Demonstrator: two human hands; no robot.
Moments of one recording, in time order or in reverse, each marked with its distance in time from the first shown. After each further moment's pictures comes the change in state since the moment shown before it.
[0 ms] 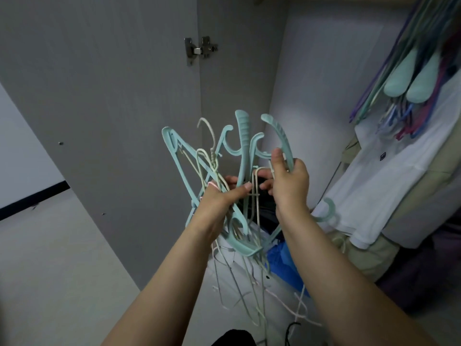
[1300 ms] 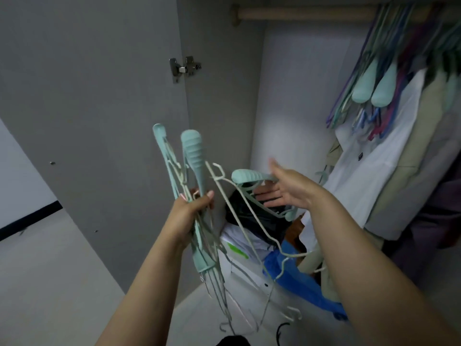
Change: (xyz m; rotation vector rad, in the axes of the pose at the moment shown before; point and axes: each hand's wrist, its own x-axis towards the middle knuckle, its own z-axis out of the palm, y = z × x) left_hand -0.010 0.008 -0.040 0.083 0.039 0.025; right_hand 0.057 -0.002 -0.055 -0.212 -0.690 0.493
